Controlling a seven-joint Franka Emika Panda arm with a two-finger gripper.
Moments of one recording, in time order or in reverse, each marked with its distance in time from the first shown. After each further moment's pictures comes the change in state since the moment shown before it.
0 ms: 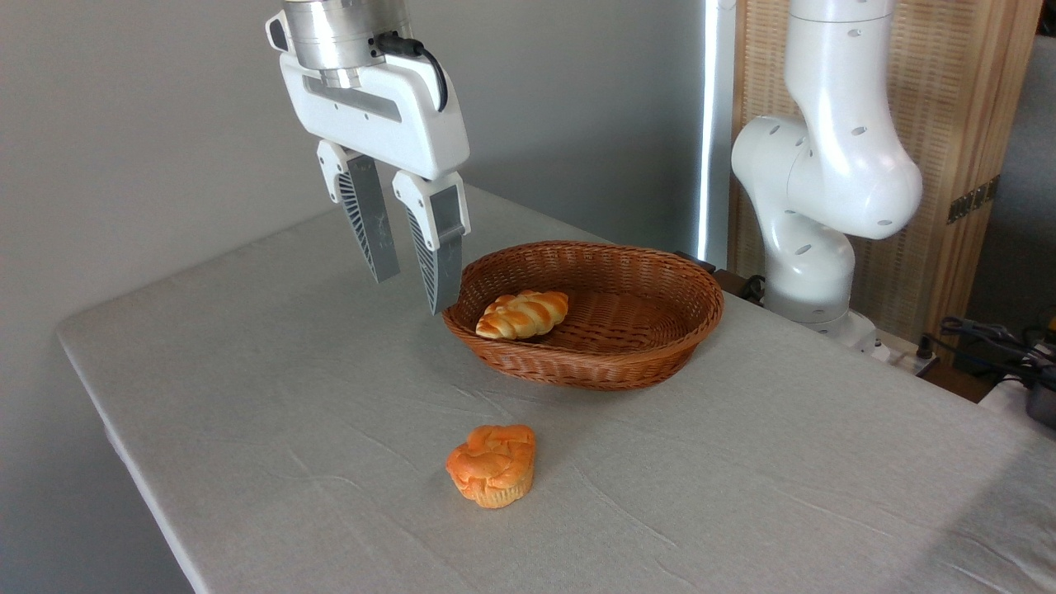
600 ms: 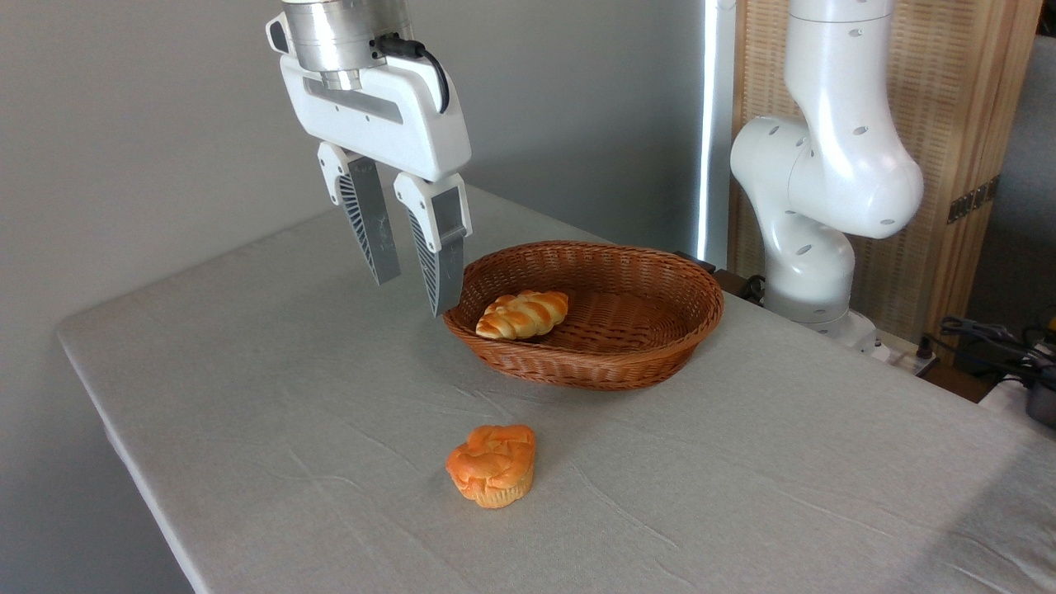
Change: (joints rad) arm 0.032 0.001 -0.027 0.000 0.001 0.000 0.000
